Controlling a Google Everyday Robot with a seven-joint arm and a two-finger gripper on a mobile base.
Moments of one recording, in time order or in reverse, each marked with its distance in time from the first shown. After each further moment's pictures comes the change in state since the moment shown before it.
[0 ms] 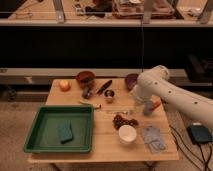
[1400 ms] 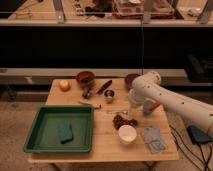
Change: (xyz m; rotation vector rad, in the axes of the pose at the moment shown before) arm 0.007 0.002 0.063 -0.054 -0.022 0.049
